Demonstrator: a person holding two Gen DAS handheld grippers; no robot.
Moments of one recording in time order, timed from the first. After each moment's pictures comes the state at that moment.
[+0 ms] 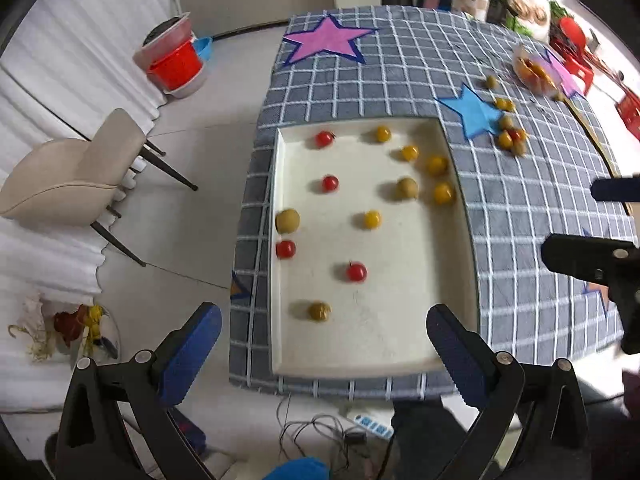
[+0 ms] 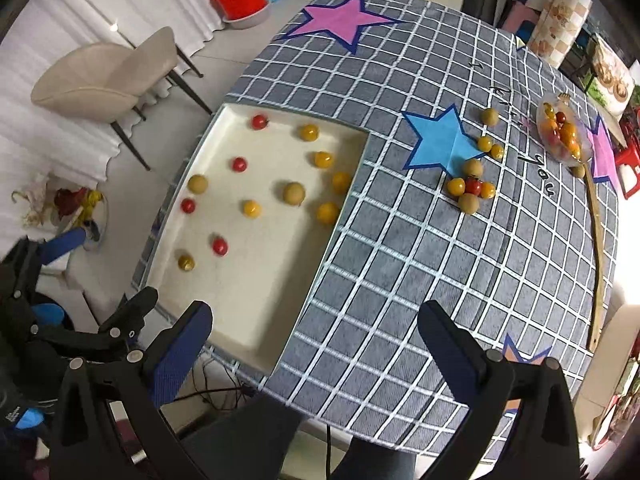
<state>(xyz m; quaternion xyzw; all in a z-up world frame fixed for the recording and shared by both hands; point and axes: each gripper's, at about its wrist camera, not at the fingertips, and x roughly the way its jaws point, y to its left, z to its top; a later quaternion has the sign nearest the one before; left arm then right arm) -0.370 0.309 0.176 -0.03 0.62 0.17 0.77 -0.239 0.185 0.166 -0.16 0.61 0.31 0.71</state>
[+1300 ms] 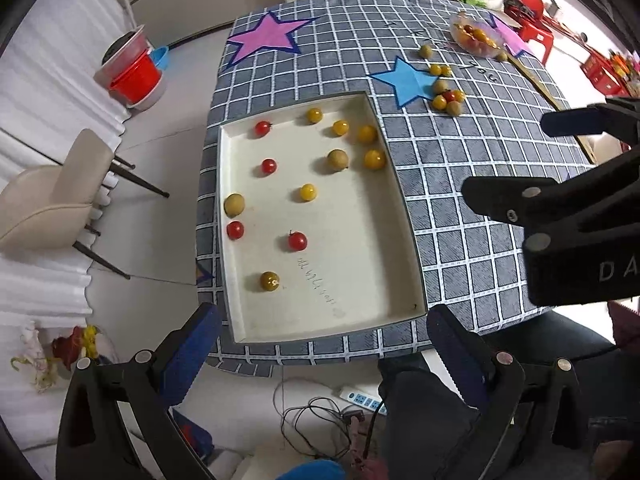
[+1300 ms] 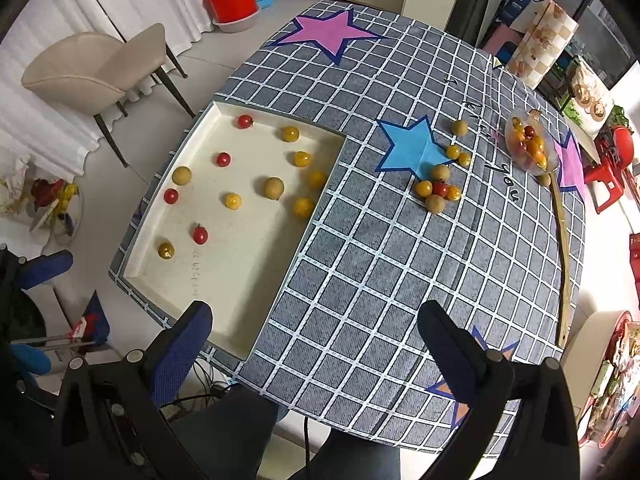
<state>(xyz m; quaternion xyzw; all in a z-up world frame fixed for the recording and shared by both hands) -0.378 0.257 0.187 0.00 0.64 0.10 0.76 -0.257 0.173 0.183 -0.20 0.58 0.28 0.74</state>
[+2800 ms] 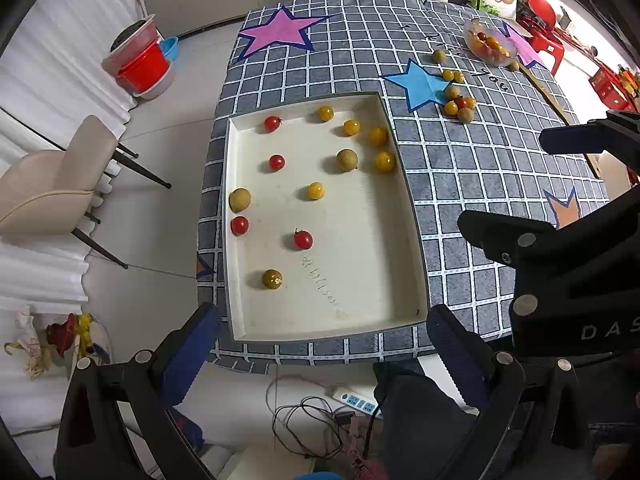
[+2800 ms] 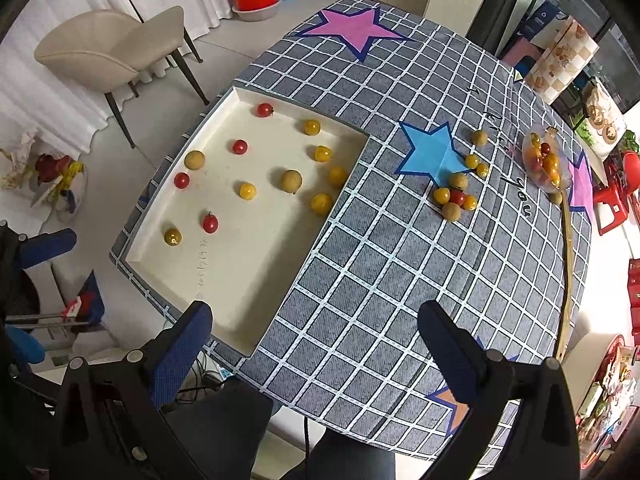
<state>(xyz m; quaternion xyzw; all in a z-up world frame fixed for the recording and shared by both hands) -0.377 0.267 0.184 -0.03 0.64 0.12 0.76 -0.265 0.187 0.177 -0.23 0.58 0.30 0.72</state>
